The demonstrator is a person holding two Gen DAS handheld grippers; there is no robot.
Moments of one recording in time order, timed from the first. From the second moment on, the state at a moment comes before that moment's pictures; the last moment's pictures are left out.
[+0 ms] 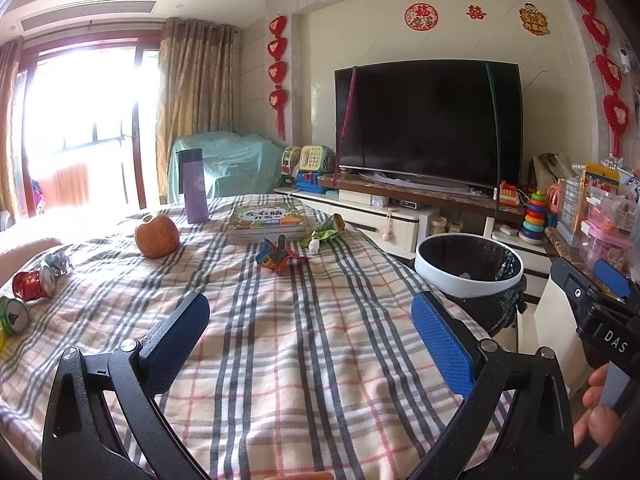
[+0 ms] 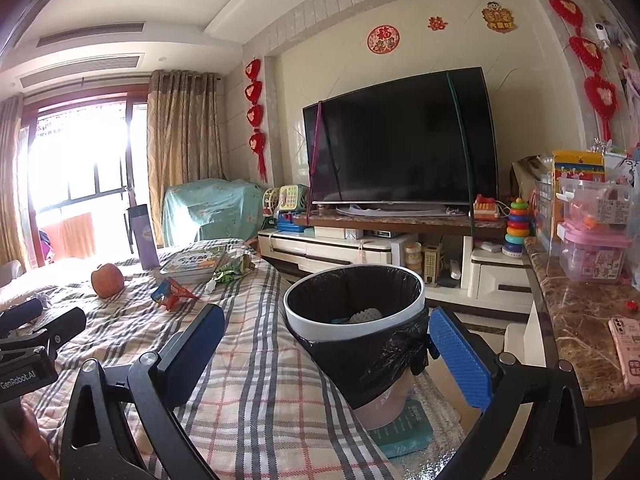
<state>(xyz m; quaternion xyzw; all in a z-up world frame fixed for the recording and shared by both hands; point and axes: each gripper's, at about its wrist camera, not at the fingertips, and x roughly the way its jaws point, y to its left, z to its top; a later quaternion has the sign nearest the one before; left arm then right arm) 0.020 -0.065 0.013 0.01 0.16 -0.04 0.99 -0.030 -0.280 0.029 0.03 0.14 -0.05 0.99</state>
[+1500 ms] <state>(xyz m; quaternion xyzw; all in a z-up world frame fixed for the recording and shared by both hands) 0.016 -0.067 0.014 0.02 0.15 -0.04 0.99 -0.033 -0.270 0.033 0.04 0.13 -0.04 0.99</state>
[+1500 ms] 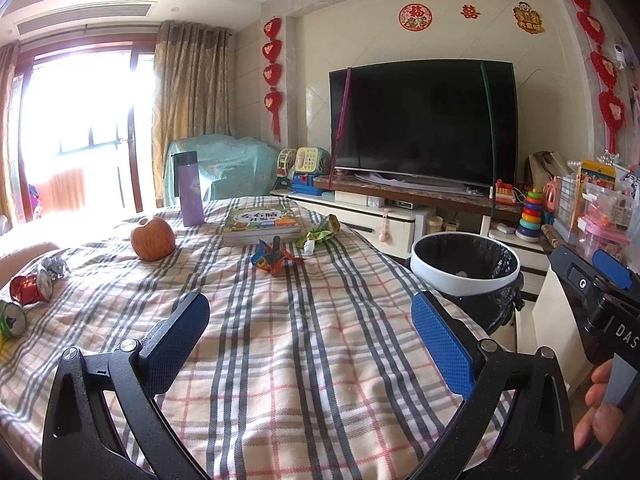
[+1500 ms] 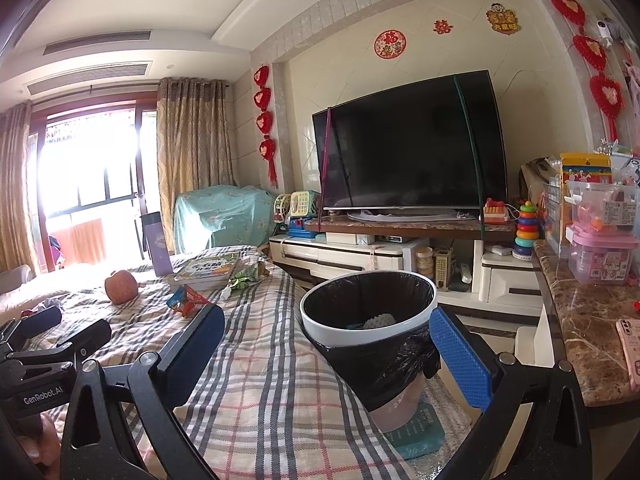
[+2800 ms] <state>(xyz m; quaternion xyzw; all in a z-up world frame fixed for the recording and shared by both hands) 0.025 -0.072 0.007 0.02 0.16 -0.06 0.98 -0.031 -0.270 0.032 0.05 0.14 -0.03 0.99</state>
